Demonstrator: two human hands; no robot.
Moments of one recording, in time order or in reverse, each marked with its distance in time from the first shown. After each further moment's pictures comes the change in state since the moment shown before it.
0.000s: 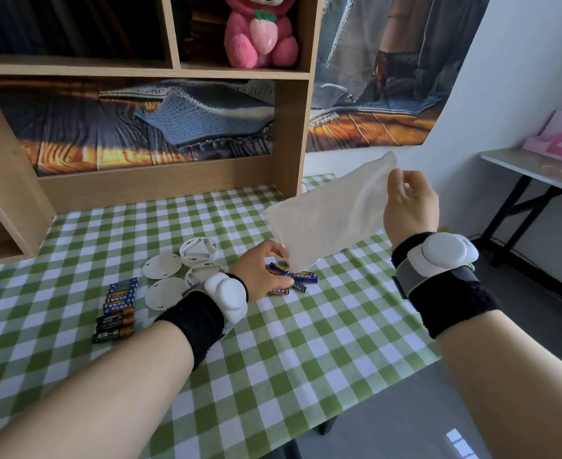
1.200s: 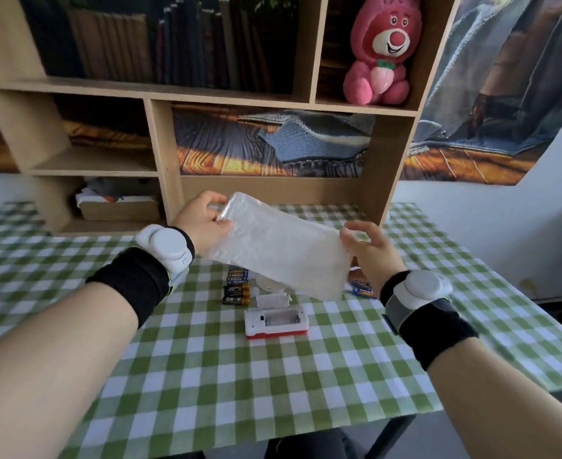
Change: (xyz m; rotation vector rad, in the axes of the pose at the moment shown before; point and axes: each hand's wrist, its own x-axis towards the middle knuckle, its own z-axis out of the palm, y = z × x) left_hand -0.134 -0.049 -0.215 -0.060 0.542 -0.190; right_hand -0.137 -0.050 0.104 0.241 -0.718 0.187
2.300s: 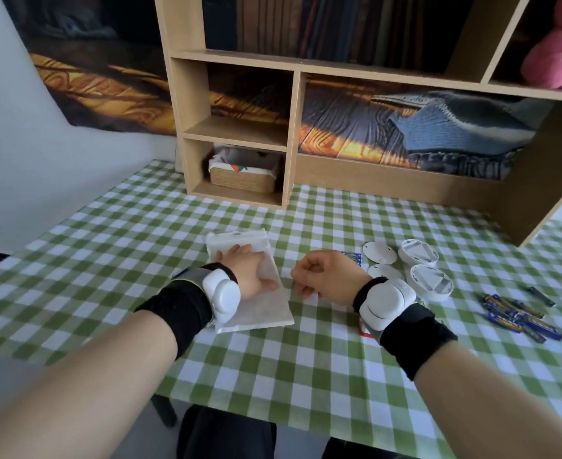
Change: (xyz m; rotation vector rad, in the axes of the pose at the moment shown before) left_hand -0.059 -0.127 -0.063 0.913 -0.352 -0.296; right_hand -0.036 0.008 0.207 -0.474 -0.778 -0.103
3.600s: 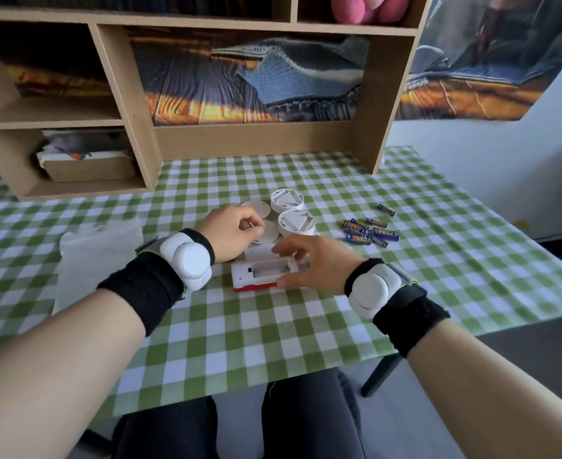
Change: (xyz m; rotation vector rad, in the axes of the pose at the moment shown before) left_hand -0.005 0.174 -0.007 -0.455 0.134 0.488; right_hand -0.124 0.104 -0.088 -0.280 0.186 0.038
